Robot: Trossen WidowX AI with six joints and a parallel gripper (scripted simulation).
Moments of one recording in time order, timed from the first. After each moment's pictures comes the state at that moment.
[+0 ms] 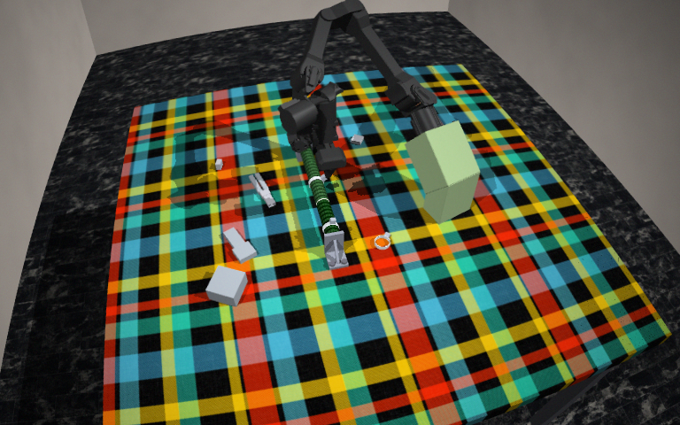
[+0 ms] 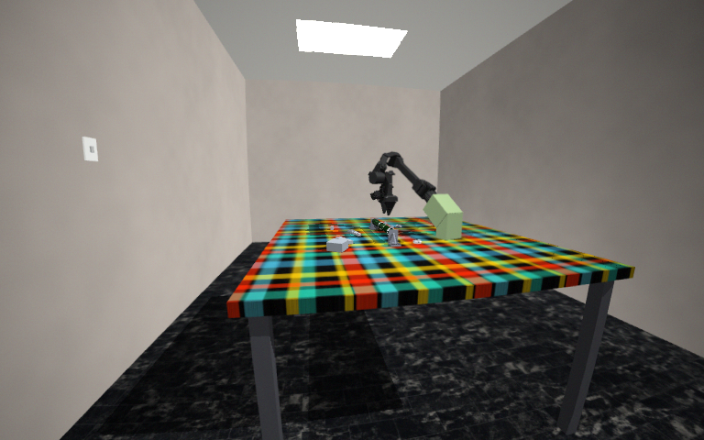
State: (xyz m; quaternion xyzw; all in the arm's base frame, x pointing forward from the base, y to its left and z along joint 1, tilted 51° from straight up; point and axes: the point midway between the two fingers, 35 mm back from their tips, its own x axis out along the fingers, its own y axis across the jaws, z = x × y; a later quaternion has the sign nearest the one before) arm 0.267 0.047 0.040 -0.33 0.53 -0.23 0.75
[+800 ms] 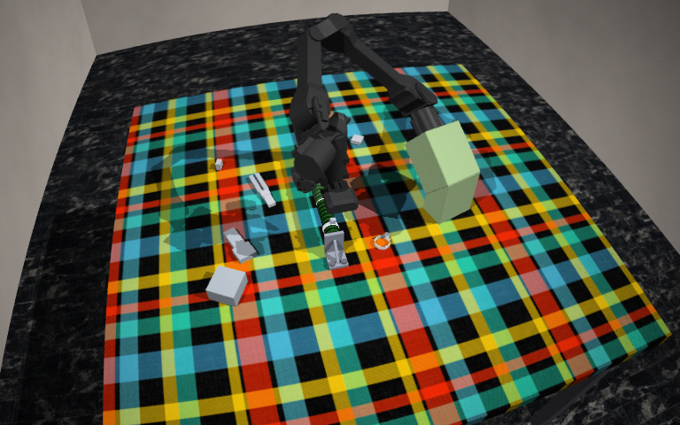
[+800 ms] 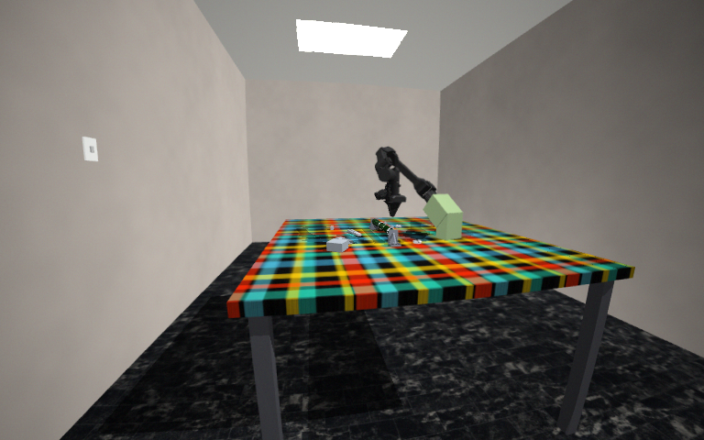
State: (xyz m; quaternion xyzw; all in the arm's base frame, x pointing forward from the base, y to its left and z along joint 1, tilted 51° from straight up) arm 0.276 0.150 -0.054 -0.34 0.53 -0.23 0.75
